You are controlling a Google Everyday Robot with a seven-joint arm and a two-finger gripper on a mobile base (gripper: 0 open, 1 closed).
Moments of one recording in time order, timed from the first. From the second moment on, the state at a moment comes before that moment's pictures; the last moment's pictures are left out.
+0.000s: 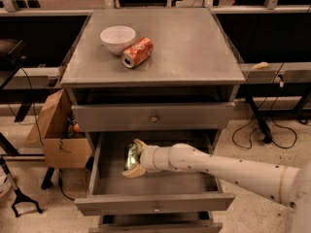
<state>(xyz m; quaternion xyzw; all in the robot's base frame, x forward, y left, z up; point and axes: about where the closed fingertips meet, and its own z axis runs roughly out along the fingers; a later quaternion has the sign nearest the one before) 0.590 0.097 0.490 -0.58 0.65 0.21 0.44</state>
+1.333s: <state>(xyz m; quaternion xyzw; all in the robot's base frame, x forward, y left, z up) 0.593 -0.037 0.848 -0.61 0.64 0.02 0.47</state>
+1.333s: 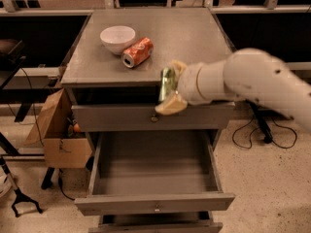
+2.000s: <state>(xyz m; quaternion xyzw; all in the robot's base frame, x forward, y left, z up) 0.664 -0.020 0.950 -0.57 0.66 -0.01 0.49</state>
